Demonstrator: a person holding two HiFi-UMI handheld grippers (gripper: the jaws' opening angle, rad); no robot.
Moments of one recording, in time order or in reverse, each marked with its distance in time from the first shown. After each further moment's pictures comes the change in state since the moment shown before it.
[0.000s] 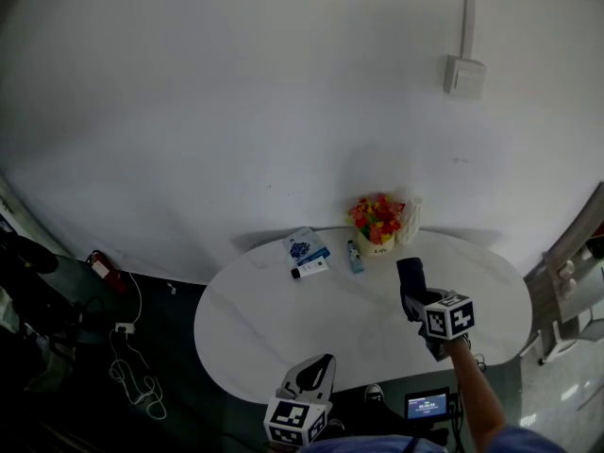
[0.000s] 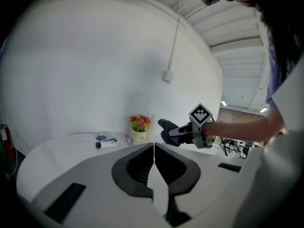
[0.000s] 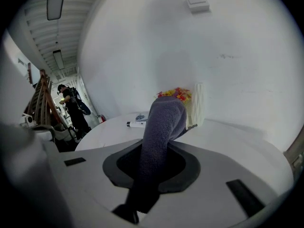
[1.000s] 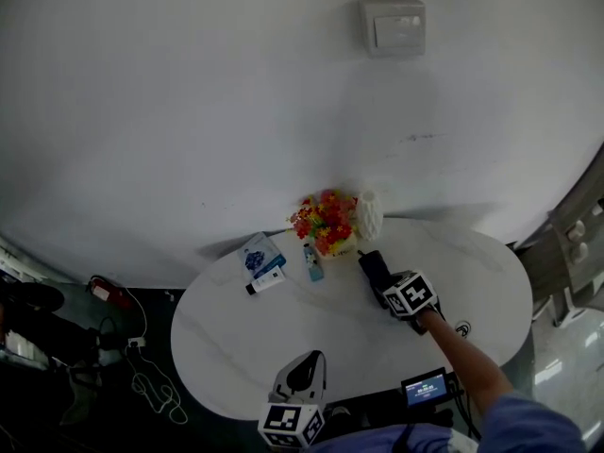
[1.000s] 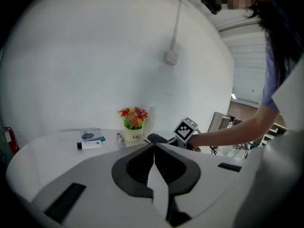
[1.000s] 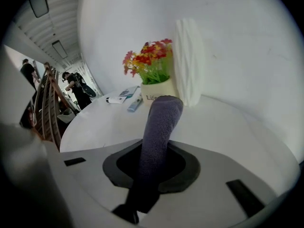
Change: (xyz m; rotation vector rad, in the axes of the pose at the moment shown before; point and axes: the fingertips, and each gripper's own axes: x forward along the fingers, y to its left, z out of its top) left arm 0.139 -0.040 0.015 -0.016 0.112 0.087; right arm 0.118 -0.131 -0.044 -0.073 0.240 0.111
